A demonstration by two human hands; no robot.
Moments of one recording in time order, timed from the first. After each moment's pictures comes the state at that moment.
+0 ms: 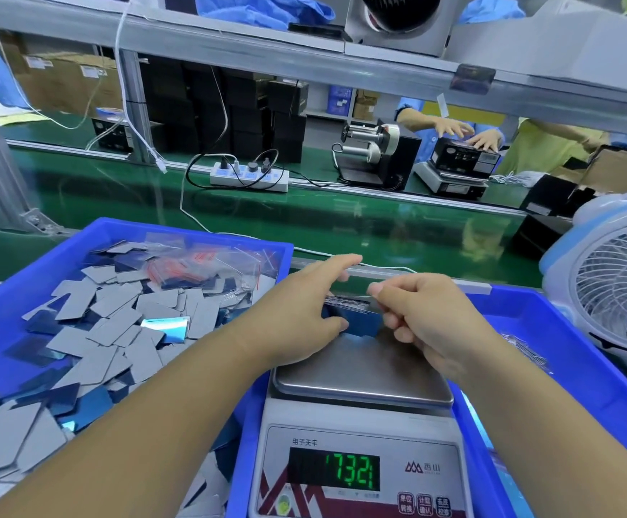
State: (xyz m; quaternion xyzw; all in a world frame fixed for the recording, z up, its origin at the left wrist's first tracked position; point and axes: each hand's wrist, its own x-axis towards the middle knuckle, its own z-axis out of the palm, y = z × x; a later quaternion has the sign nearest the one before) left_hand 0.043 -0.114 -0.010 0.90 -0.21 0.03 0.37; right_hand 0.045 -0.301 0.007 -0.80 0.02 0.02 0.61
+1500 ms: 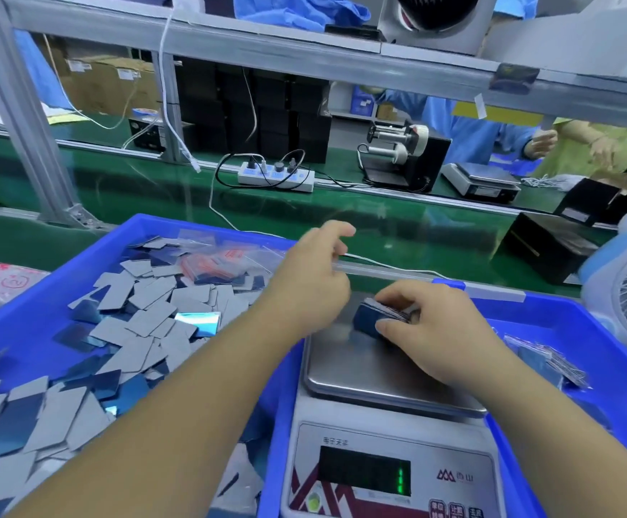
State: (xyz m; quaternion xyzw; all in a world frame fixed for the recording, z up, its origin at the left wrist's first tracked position) left_hand 0.056 -0.104 0.001 0.87 -0.10 0.13 0.47; right_hand 0.031 -0.289 0.009 -0.94 -0.18 -0.07 0.28
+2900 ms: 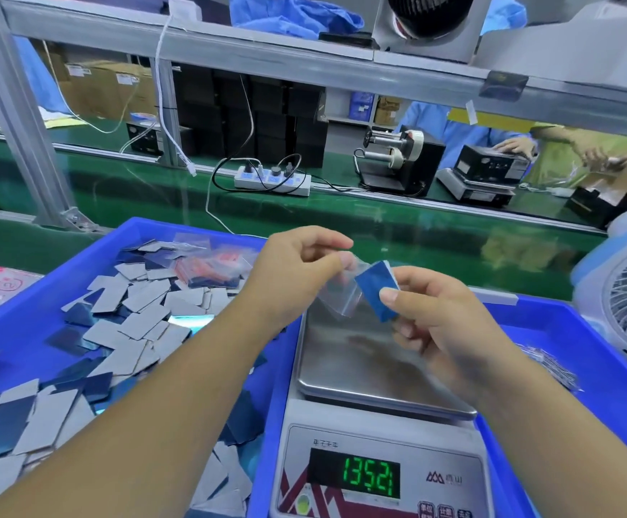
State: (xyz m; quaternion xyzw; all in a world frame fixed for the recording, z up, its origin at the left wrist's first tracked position) left_hand 0.057 -0.096 0.006 0.71 -0.13 0.13 0.68; right_hand 0.024 -0.286 0.020 -0.70 -0.09 0.09 0.71
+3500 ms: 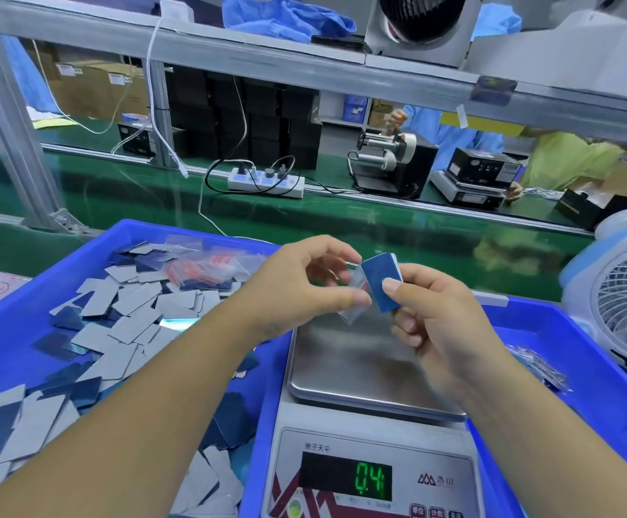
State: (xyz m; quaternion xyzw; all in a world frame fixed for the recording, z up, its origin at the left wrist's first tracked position) left_hand 0.046 -0.093 0.013 0.77 -0.19 0.05 0.61; right_hand 0.030 -0.287 0.016 -0.65 -0.06 0.03 0.75
